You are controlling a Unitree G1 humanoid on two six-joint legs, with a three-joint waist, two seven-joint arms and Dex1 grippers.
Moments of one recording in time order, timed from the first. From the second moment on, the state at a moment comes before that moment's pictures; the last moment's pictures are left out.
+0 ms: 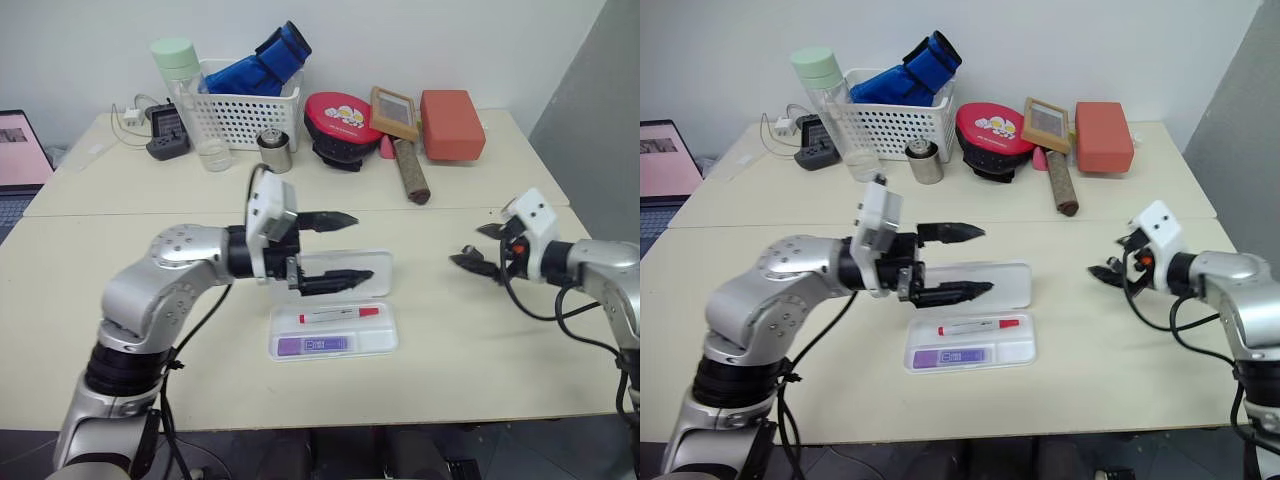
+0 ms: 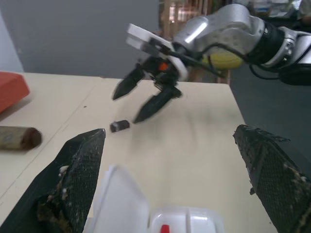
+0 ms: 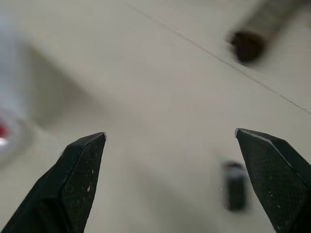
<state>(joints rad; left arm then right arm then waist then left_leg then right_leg) -0.56 0.60 -0.08 -0.35 -0.66 0.64 -0.98 -0.47 -0.84 -0.05 -0.05 0.29 0.75 0.82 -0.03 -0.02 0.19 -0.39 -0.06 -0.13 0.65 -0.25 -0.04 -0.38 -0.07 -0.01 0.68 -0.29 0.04</state>
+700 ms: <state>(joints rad) -0.60 0.54 -0.11 -0.31 -0.61 0.56 -0.97 -0.63 -0.72 0.06 0.44 0.14 0.55 0.82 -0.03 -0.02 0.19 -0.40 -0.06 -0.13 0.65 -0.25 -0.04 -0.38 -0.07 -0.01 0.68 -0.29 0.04</state>
